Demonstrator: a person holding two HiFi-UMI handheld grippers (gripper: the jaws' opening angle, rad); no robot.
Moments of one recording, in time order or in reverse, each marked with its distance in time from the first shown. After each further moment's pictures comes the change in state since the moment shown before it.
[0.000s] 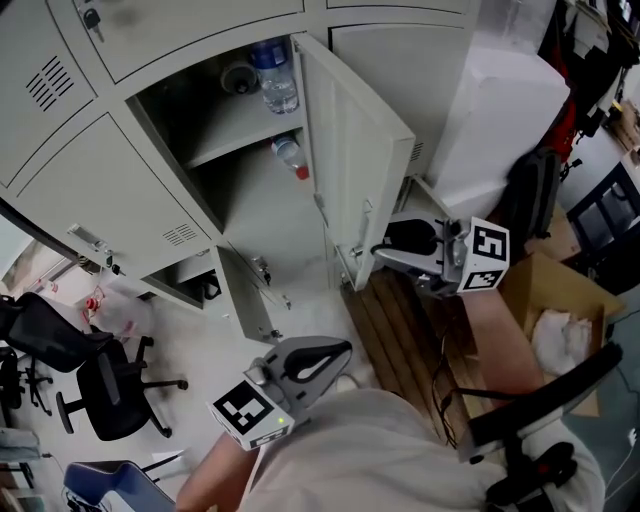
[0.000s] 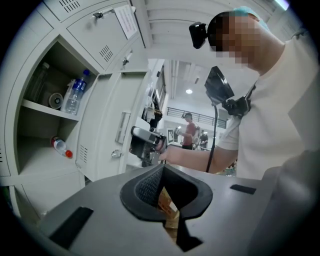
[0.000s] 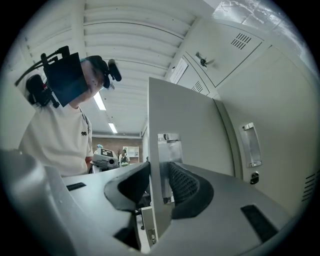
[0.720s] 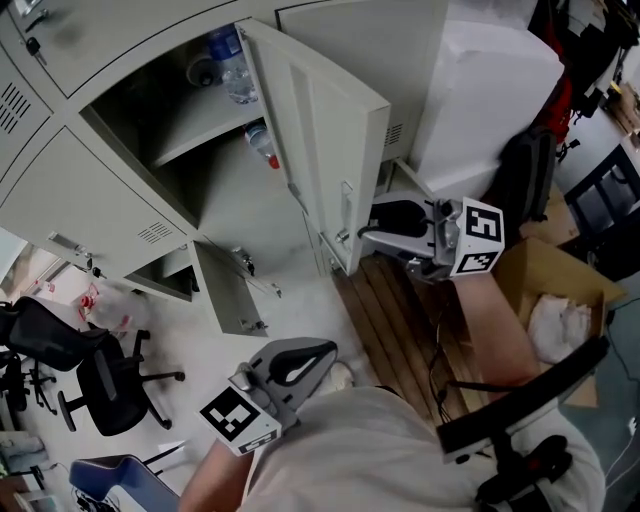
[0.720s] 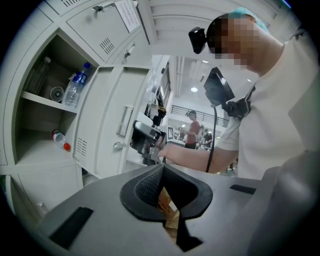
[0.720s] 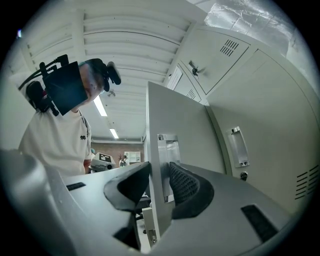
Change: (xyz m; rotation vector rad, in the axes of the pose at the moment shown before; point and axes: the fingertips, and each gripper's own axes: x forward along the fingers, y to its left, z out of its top) left arm 0.030 -0.009 -0.010 -0.032 0.032 0.046; right arm -0.037 -0.017 0.005 0.033 -0.057 0.026
